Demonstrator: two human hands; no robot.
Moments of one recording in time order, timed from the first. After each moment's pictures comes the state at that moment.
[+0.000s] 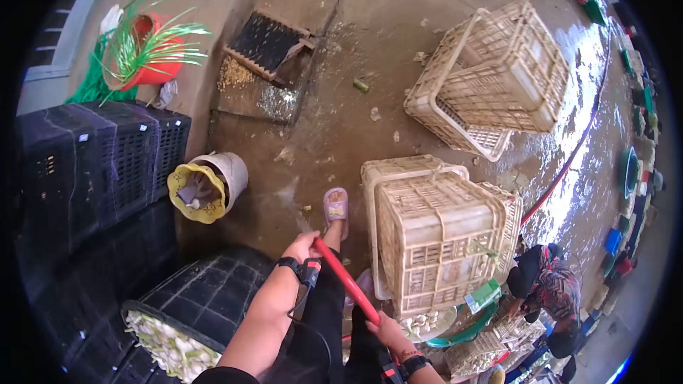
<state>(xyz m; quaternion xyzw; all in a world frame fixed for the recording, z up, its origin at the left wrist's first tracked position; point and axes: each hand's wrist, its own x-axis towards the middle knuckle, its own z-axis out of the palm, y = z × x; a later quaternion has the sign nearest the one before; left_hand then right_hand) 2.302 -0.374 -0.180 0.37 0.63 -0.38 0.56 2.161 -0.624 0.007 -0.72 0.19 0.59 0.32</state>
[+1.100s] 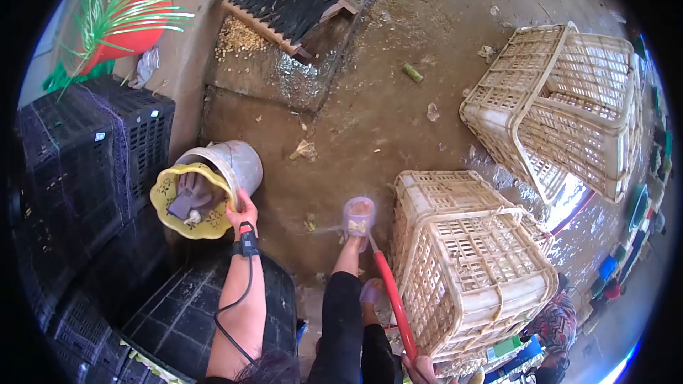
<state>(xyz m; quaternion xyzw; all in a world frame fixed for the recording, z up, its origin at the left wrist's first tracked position) 2.363 -0.130 -0.380 -0.09 0.60 0.31 0.73 2.227 -0.620 -0.039 -0.65 0.34 0.65 0.20</state>
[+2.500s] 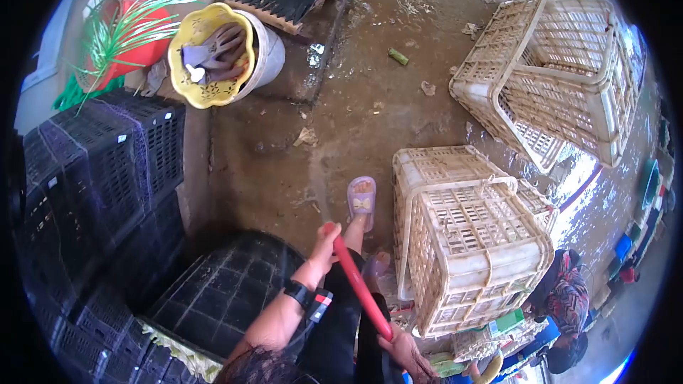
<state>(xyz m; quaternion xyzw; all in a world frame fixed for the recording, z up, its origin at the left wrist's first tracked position) 2.330 -0.363 -0.219 0.44 0.59 -0.40 0.54 2.245 -0.588 -0.011 -0.67 0.20 0.62 0.36</state>
